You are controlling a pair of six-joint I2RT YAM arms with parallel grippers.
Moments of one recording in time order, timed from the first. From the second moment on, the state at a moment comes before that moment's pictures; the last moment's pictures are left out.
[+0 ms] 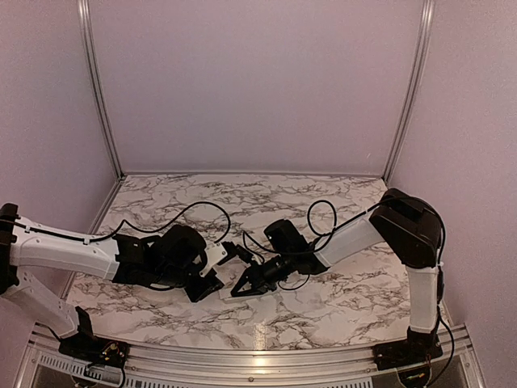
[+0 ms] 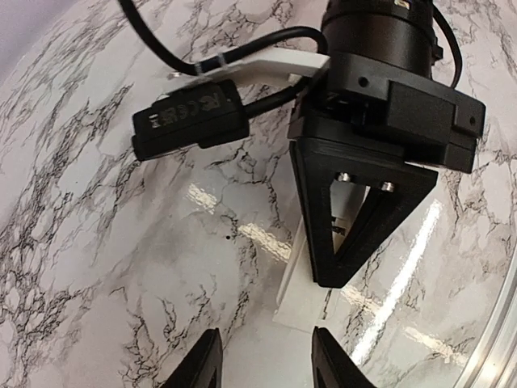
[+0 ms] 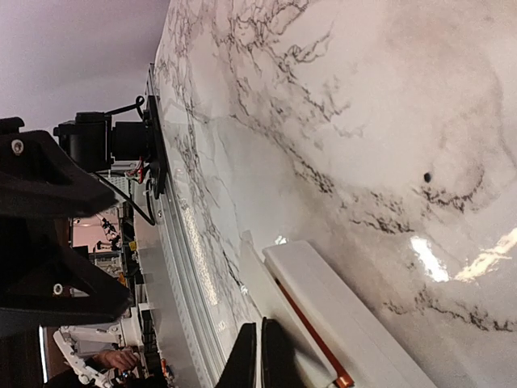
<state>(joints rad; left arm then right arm) -1.08 1.44 0.78 -0.21 -0.11 0.02 0.90 2.08 1.06 0.28 -0.89 0.75</state>
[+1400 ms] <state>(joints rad) -0.97 1.62 0.71 0.12 0.03 -0.59 0.90 2.08 1.06 0.29 -0.89 0.76</state>
